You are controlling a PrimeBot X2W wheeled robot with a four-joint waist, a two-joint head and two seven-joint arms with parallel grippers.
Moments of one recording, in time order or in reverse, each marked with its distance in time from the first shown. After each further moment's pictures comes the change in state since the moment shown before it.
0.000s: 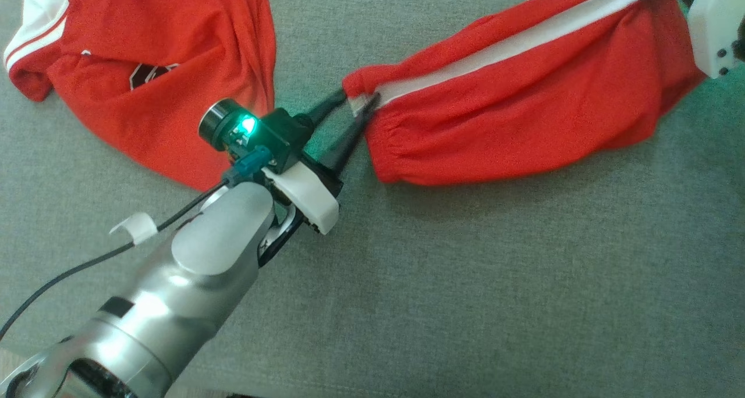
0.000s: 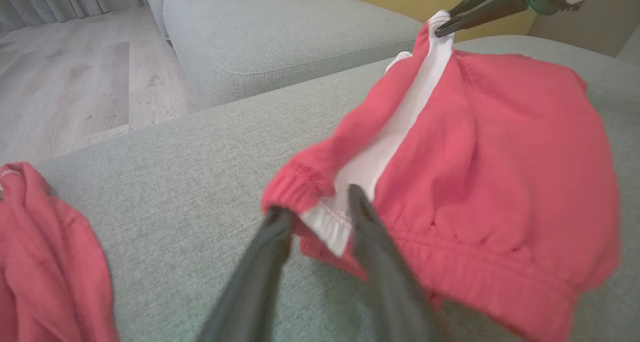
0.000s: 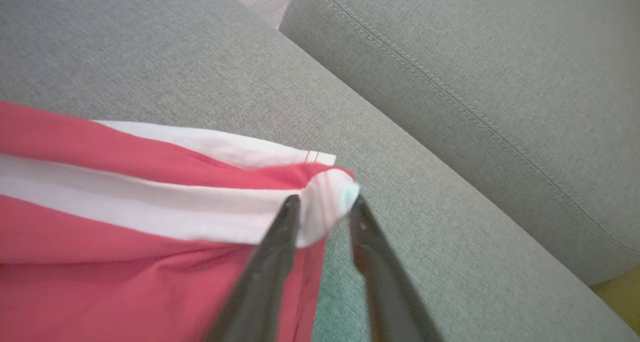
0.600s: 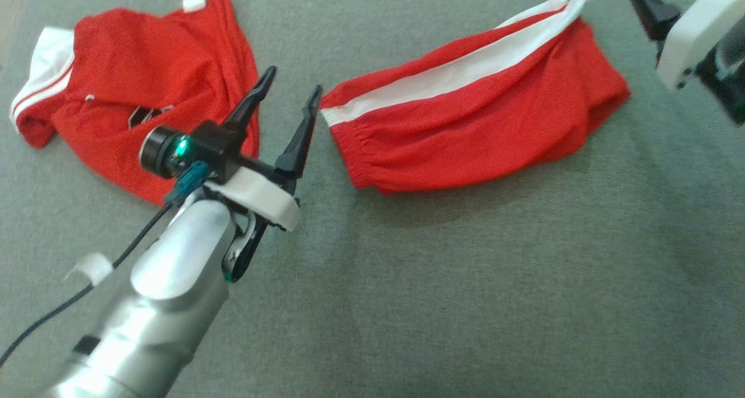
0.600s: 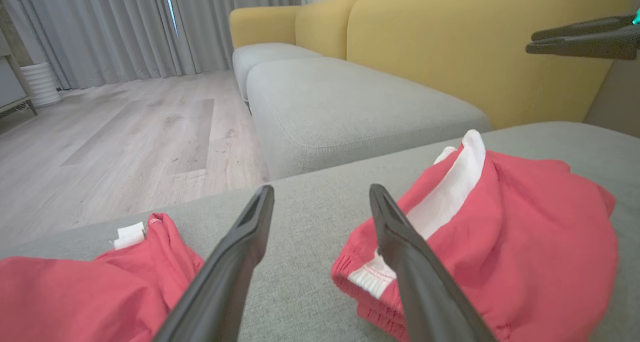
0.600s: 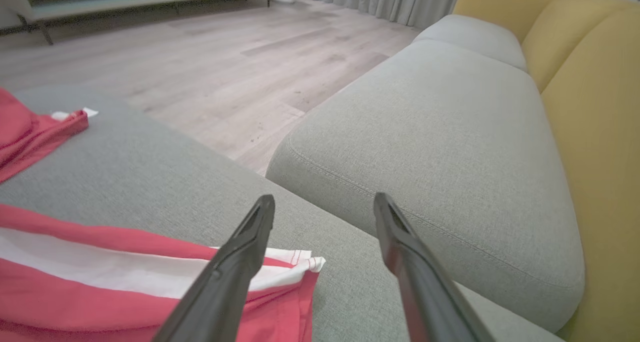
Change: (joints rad) left arm 0.128 0.035 0.215 -0.074 0.030 0.094 0.000; right arm 0.064 0.102 -0.021 0.142 0.076 0.000 -0.418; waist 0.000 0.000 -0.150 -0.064
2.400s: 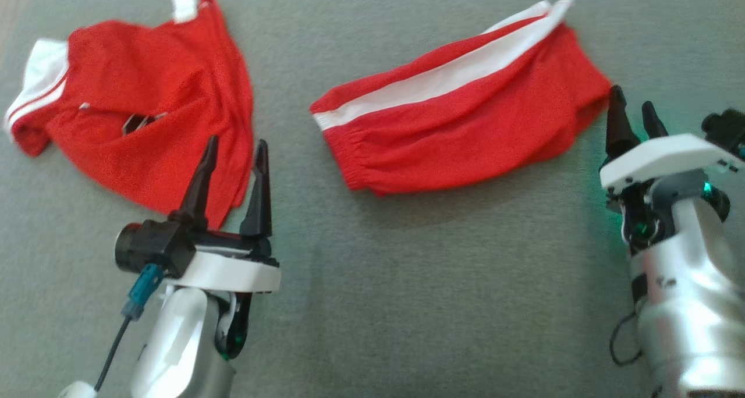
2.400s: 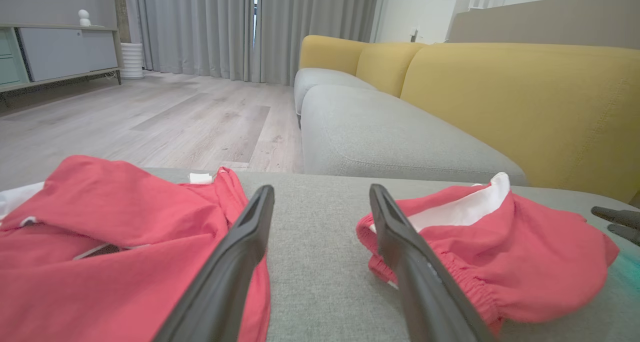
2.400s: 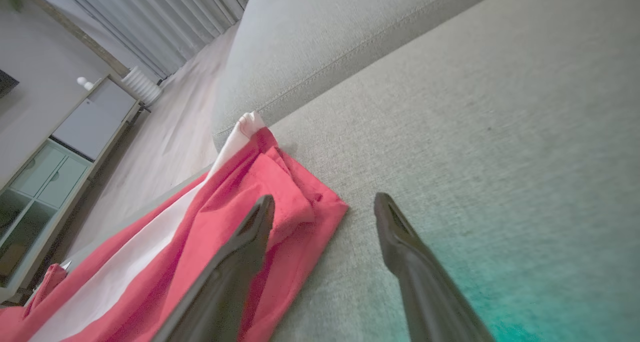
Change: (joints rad) left arm 0.443 -0.191 0.567 -0.291 0.296 -0.094 -0.002; right arm 0.613 0.561 -1.308 -0.058 -0.428 0.000 0.071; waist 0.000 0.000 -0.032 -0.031
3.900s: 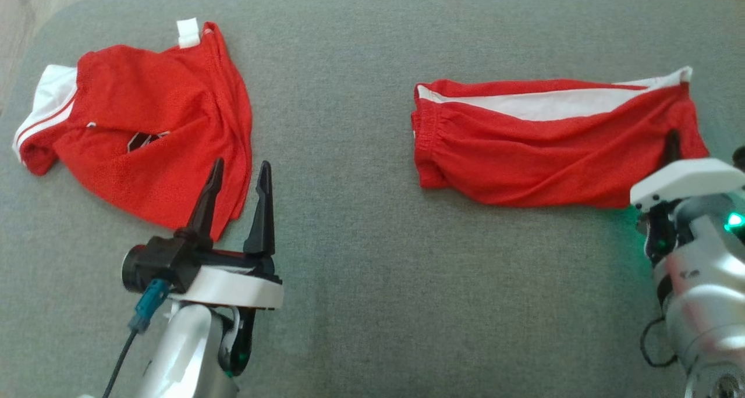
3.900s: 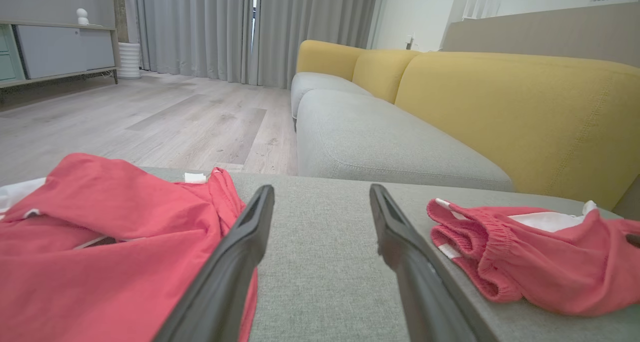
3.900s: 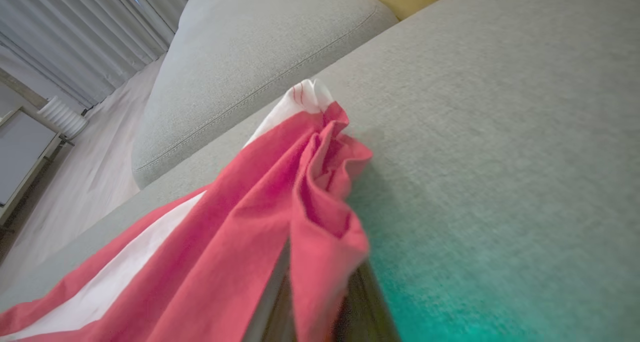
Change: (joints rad) left arm 0.037 -0.006 -0.011 0.026 -0.018 0.007 0.000; right arm -0.191 -0.110 -0.115 0.550 -0.085 0.000 -0.248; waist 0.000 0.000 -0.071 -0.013
